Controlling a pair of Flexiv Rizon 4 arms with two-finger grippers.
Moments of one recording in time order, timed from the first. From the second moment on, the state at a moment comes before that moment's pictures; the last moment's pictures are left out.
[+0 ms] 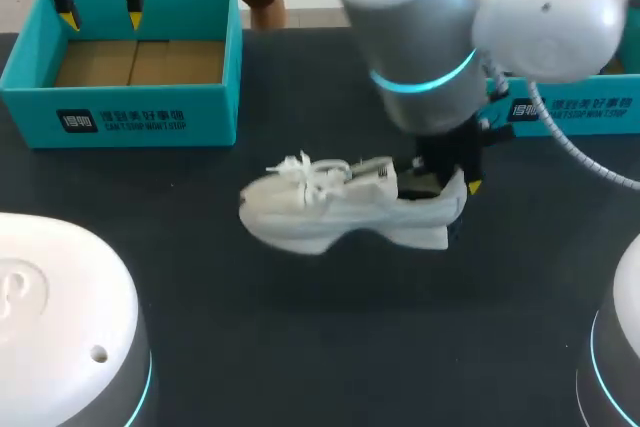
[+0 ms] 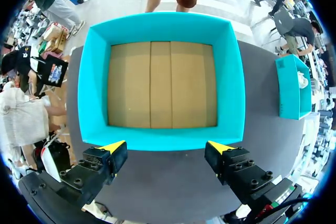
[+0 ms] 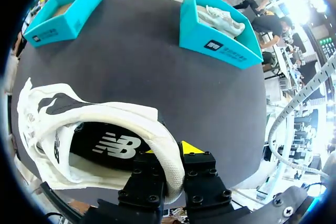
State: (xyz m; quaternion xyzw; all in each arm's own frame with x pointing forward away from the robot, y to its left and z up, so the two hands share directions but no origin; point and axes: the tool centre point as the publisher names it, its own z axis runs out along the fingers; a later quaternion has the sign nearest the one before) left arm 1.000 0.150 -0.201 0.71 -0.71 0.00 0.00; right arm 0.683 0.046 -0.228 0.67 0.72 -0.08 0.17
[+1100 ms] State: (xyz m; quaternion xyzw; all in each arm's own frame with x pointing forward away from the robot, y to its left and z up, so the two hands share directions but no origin) left arm 1.000 0.150 -0.201 0.71 -0.71 0.00 0.00; right arm 0.701 0.067 -0.372 0.64 0.74 -0.09 0.17
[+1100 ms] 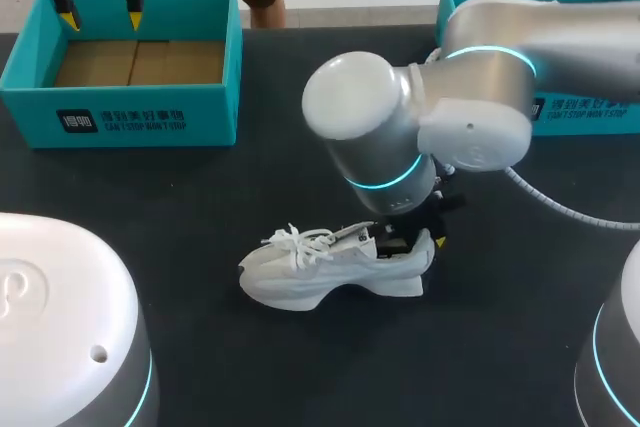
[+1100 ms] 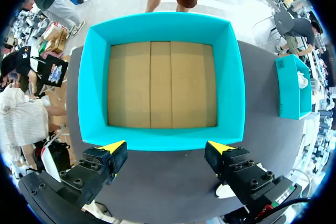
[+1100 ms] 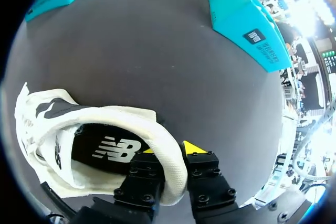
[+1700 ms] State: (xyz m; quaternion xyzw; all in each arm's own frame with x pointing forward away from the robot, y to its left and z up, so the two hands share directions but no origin) left arm 1.000 0.150 -0.201 0.71 -0.71 0.00 0.00; right arm 0.686 0.099 -0.296 0.58 0.80 -0.04 0.15
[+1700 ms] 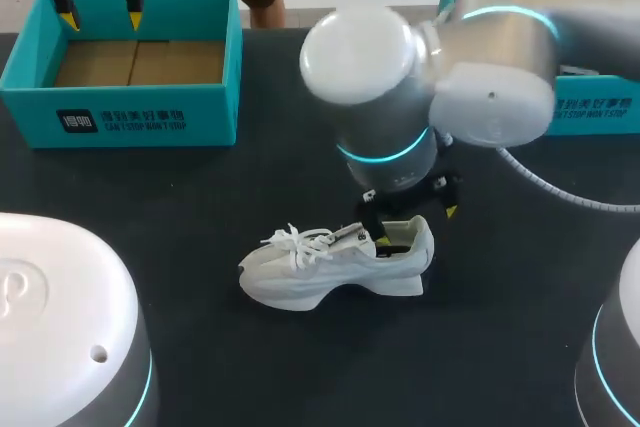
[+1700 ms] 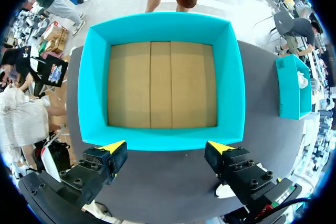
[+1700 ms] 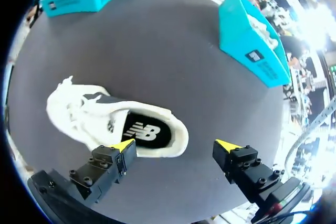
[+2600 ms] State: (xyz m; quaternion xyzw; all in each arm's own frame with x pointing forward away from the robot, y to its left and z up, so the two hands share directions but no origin) left arm 1.000 0.150 -0.201 0.71 -0.71 0.00 0.00; right arm 0.657 0.115 -0.241 0.32 0.95 0.00 0.05
